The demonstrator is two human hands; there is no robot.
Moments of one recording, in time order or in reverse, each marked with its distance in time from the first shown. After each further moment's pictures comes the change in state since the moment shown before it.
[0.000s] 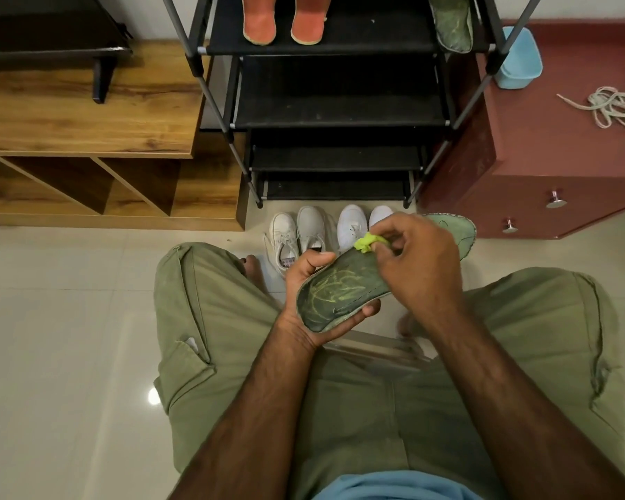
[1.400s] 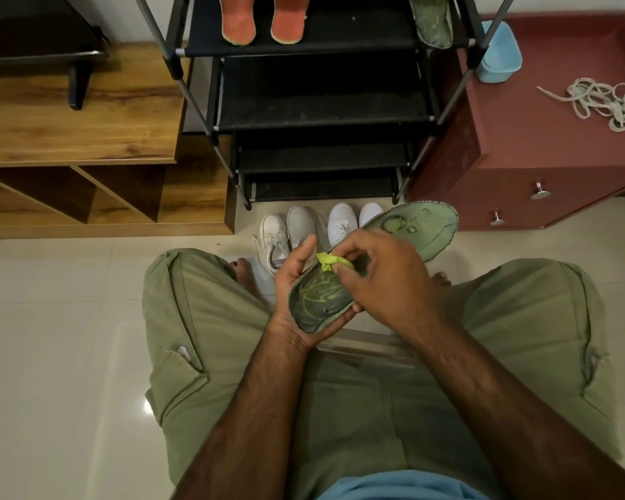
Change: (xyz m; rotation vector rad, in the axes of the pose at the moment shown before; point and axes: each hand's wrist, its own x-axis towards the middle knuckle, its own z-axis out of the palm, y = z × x) left_hand 0.000 0.001 -0.002 0.039 -0.048 0.005; right_hand -0.017 -0.006 0.010 0.065 -0.192 -0.062
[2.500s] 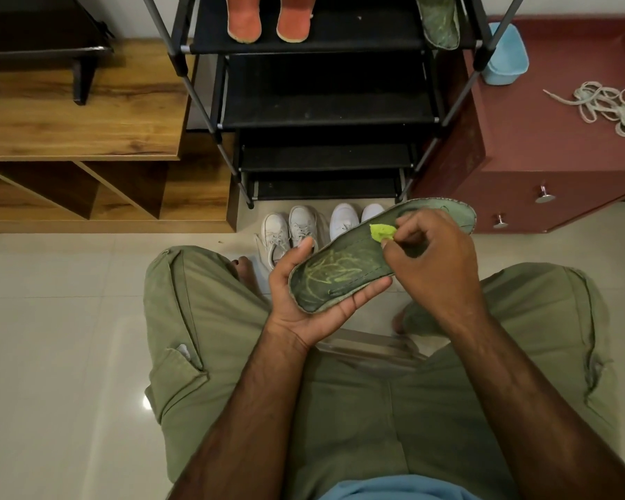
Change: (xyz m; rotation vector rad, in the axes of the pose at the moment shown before) left_hand -0.006 0.002 0.006 -0.200 -0.043 0.022; right_hand 0.008 0.028 -0.029 0.062 0.282 0.033
